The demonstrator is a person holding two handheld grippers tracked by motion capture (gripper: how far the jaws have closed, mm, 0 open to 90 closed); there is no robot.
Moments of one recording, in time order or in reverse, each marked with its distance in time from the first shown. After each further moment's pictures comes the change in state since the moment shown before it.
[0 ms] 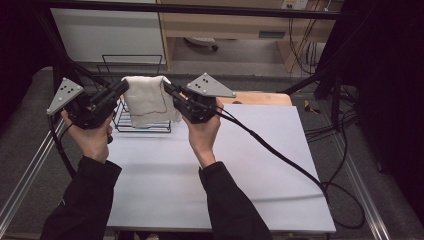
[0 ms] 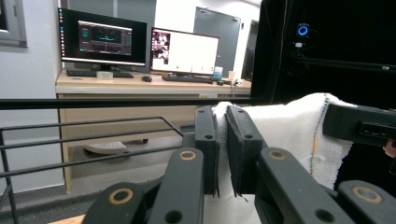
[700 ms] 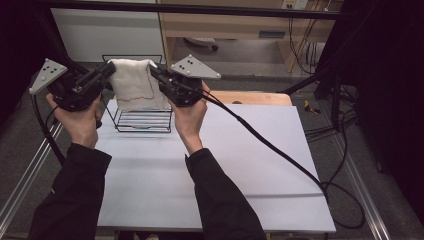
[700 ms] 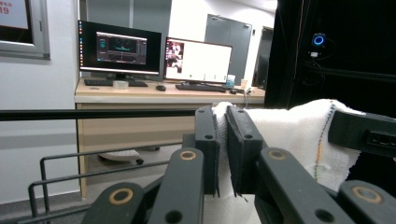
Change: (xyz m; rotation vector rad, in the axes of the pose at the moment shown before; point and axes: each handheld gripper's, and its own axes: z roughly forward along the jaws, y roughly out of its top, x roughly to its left) left arm 0.027 0.030 0.007 -0.025 0.049 0.006; right arm 0.004 0.025 0.038 -0.018 0.003 -0.011
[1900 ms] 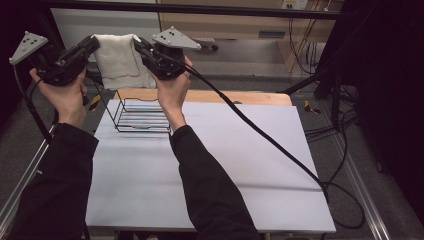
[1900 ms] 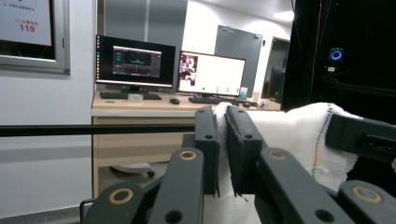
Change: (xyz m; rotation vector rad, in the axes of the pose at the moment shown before) left arm 0.043 0.033 0.023 -0.040 0.037 0.002; right arm -0.010 0.027 0.061 -0.032 0.004 0.016
